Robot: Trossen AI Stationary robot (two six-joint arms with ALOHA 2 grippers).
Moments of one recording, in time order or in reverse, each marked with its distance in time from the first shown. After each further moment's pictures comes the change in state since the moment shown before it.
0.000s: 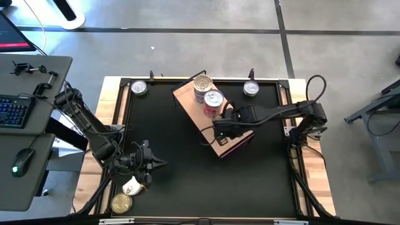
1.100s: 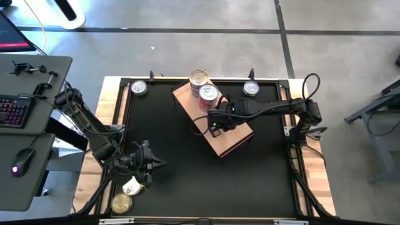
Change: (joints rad) left arm 0.000 0.000 -0.001 -0.001 0.000 0.000; right arm -0.101 0.050 0.000 0.098 0.048 -0.069
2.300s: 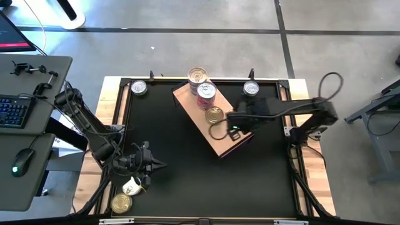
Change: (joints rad) left arm -0.012 0.000 0.000 0.004 0.011 0.028; right arm 0.066 -0.172 -0.029 -0.238 -0.054 0.033
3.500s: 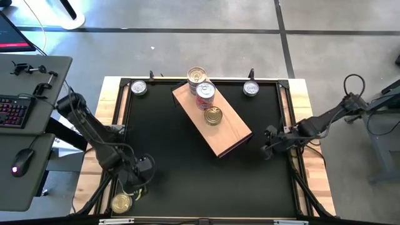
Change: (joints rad) left arm -0.001 0.131 0.001 -0.307 0.693 -0.531; right arm 0.362 -0.870 -1.123 0.707 -0.039 0.257
